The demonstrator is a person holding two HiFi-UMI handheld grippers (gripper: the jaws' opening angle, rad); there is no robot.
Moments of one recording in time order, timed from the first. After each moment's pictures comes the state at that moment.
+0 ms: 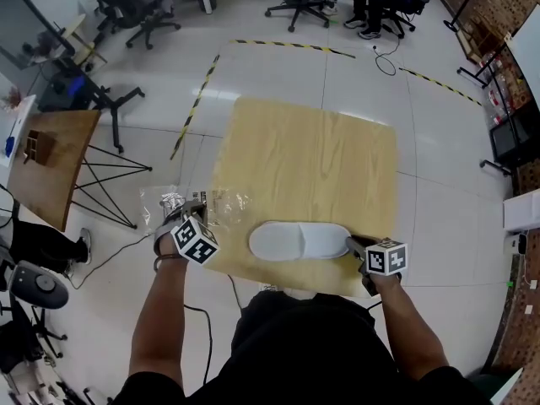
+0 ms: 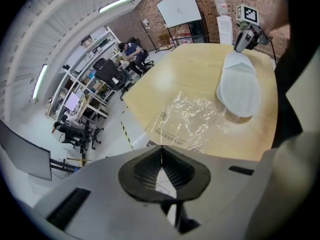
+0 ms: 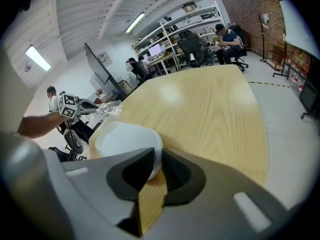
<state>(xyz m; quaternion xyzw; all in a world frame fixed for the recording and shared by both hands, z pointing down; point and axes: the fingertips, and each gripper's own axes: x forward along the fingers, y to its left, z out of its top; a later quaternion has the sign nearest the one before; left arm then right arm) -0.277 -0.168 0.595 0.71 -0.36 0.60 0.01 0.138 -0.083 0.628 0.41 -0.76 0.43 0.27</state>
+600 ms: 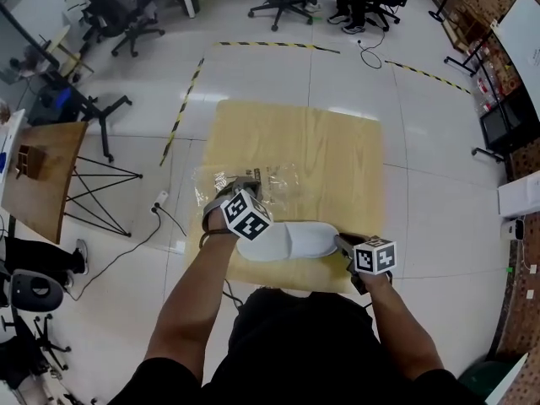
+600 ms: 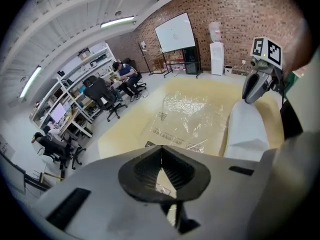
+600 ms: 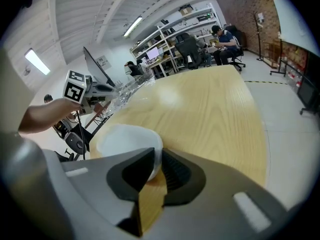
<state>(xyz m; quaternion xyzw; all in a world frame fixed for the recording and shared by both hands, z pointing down) -0.075 -0.230 0.577 0.81 -0.32 0.50 0.01 0.138 -0.080 0.626 0.42 -0.76 0.43 0.25</state>
